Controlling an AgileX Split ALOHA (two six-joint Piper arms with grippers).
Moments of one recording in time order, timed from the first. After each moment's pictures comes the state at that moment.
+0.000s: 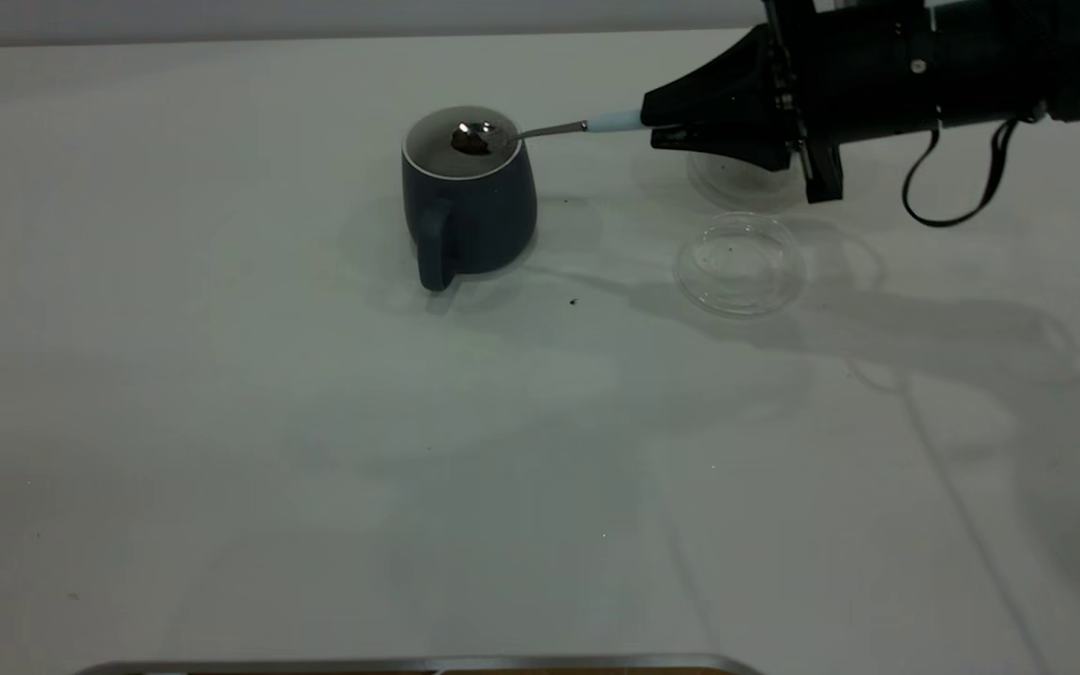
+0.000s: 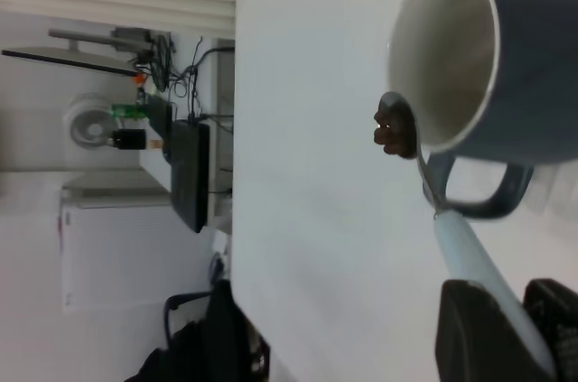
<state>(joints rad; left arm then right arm) -0.02 -0.02 -0.49 0.01 1.14 -0.02 0.13 2.36 -1.15 1.79 1.04 -1.28</state>
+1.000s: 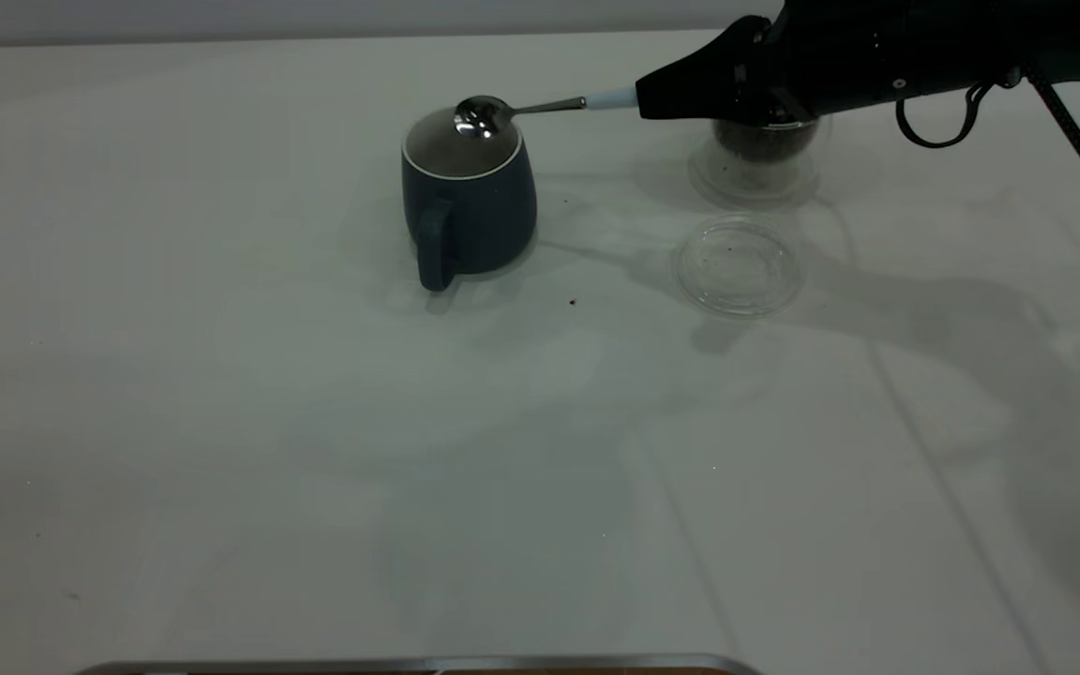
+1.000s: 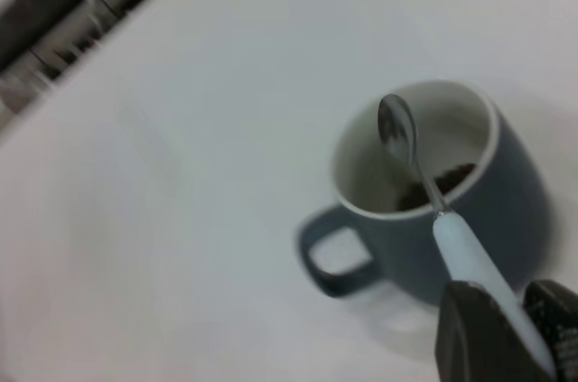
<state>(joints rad) -0.02 -0.02 -0.49 0.01 1.14 -0.02 0.14 2.36 -1.21 1.78 0.98 -2.02</state>
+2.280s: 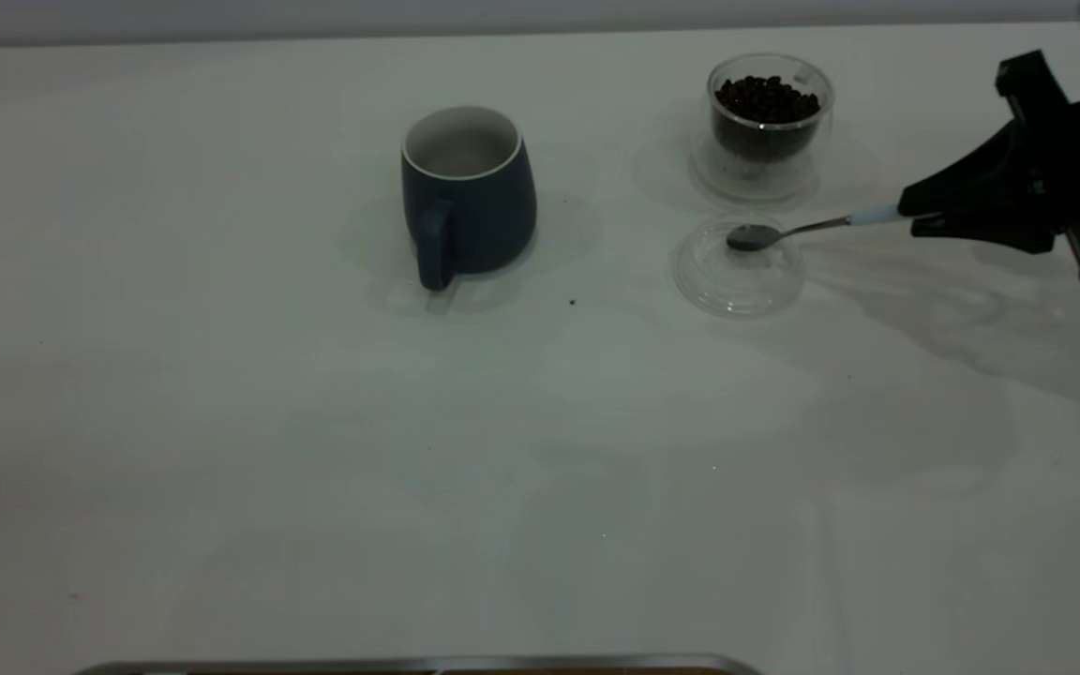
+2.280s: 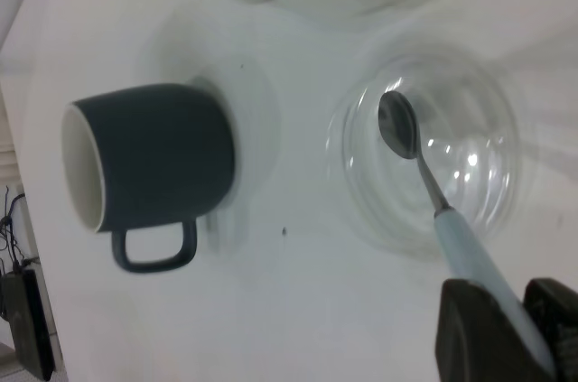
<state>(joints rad) -0.02 -0.02 -0.49 0.01 1.14 -0.02 -0.20 2.32 -0.95 1.67 0.82 -1.32</state>
